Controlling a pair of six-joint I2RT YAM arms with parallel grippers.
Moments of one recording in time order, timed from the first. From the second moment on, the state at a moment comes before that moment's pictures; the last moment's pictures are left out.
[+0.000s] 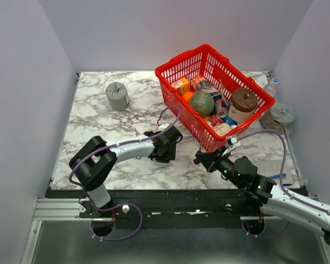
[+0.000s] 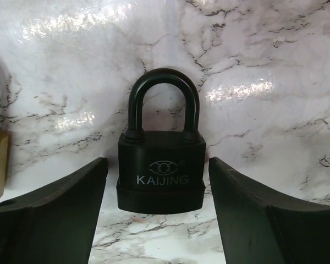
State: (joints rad) left arm -0.88 1.68 0.99 -0.49 -0.23 -0.74; right arm 0.99 0.52 0.22 0.16 0.31 0.64
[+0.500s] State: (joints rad) left arm -0.88 1.64 0.93 -0.43 -0.23 -0.75; right arm 0.99 0.59 0.22 0.19 0.27 0.63
